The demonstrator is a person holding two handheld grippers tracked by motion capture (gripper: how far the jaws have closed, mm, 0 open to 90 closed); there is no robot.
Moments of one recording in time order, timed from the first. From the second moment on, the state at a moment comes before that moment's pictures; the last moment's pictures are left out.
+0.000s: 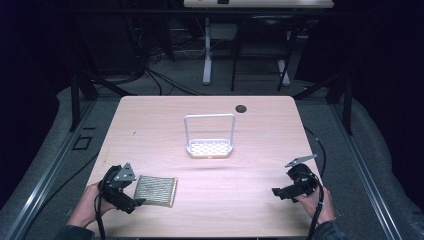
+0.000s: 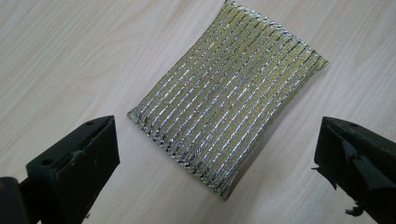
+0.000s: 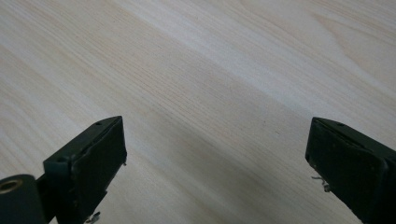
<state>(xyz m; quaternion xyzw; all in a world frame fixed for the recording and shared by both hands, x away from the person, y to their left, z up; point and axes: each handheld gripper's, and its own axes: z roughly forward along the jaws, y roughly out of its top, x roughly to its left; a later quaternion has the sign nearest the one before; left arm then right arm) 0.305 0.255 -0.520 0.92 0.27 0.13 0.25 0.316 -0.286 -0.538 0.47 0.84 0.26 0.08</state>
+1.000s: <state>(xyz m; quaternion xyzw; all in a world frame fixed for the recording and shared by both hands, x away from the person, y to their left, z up) 0.334 0.220 -0.538 0.95 0.21 0.09 0.21 0.316 -0.285 -0.539 0.47 0.84 0.26 0.07</state>
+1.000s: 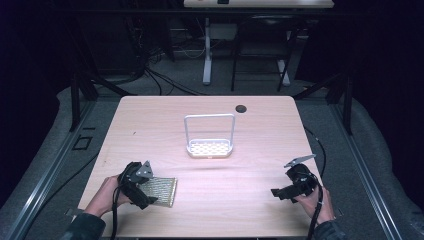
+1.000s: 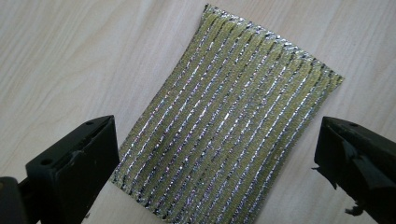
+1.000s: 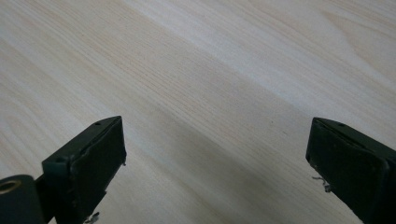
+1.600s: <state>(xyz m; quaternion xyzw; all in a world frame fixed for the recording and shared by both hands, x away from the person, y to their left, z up) 0.343 0.207 -0.552 0.96 0.20 0.06 0.19 0.317 -0.286 -0.538 0.48 0.84 0.26 0.06</state>
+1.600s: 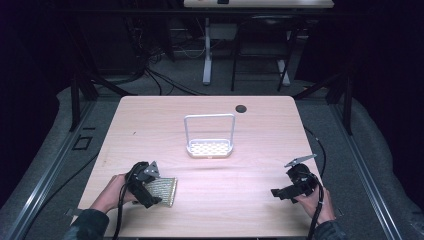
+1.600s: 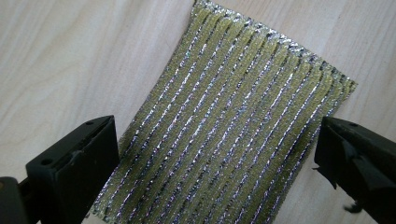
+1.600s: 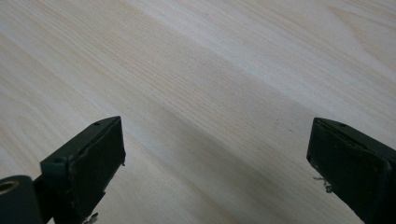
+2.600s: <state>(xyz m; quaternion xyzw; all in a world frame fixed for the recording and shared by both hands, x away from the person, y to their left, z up) 0.352 0.207 -0.553 0.96 0.18 0.04 0.19 0.315 -0.285 -0.536 0.47 0.84 0.27 0.05</state>
